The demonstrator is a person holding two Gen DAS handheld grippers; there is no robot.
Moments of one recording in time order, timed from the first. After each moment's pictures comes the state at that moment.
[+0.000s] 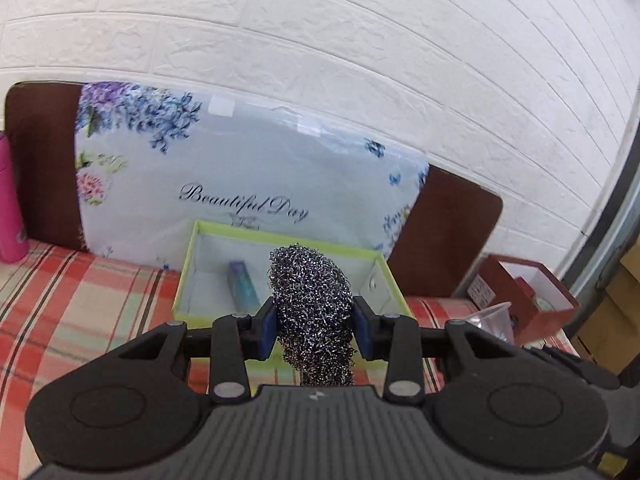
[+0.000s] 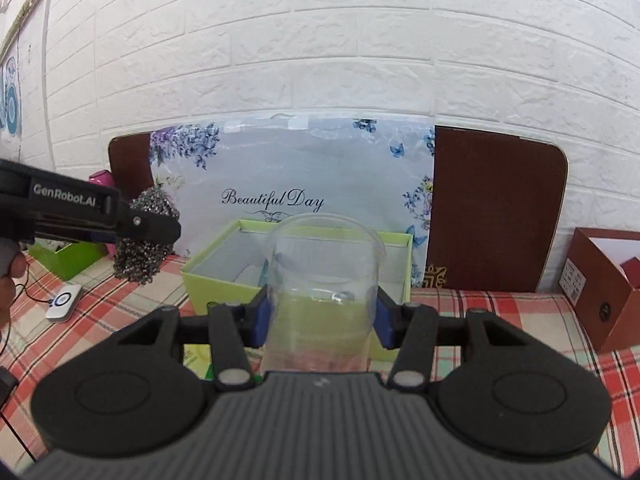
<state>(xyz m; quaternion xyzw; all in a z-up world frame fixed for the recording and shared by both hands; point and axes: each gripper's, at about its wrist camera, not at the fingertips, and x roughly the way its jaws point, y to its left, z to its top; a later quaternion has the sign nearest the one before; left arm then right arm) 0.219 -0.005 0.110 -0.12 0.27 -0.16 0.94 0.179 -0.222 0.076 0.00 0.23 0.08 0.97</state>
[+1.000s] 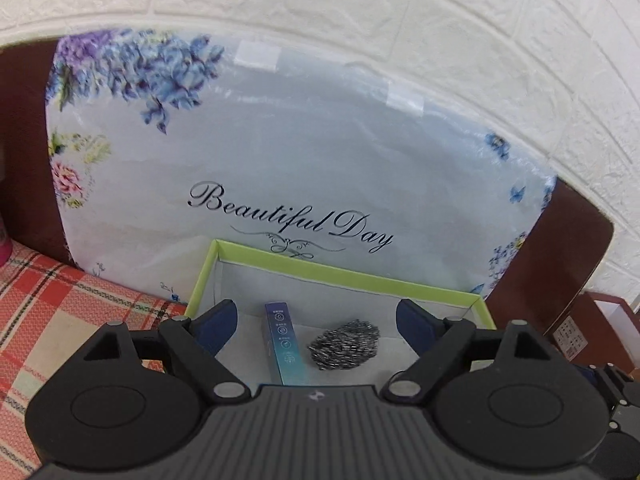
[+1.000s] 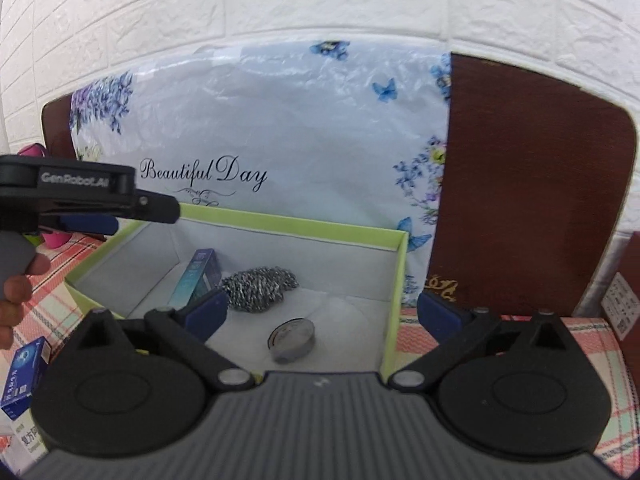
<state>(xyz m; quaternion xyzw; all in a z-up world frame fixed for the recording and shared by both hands) 0.335 -0.015 0.058 -0.12 0.28 -0.08 0.95 0.300 -0.257 0.026 -0.01 0.27 0.07 0.96</state>
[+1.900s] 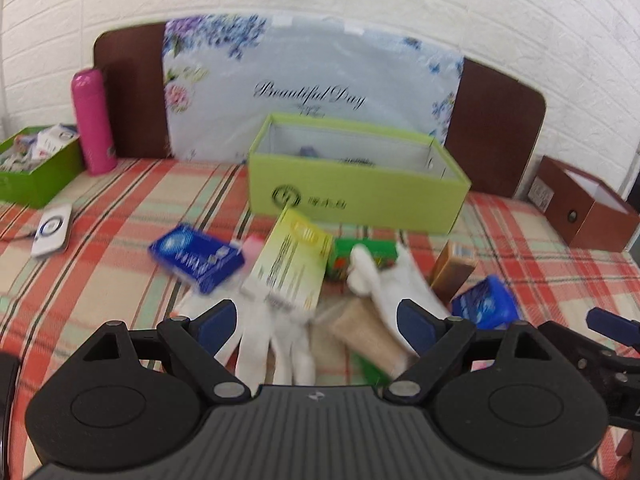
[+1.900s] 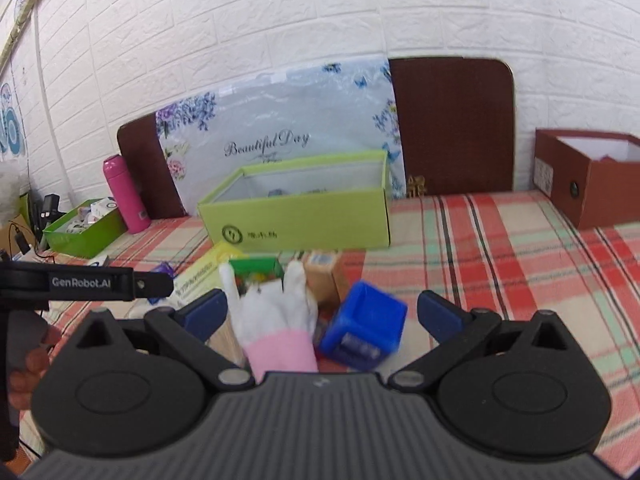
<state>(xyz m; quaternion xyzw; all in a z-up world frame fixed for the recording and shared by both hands) 0.084 -0.027 0.028 -0.04 0.34 -0.04 0.94 0.032 -0.247 0.022 0.09 0.27 0.07 0.96</state>
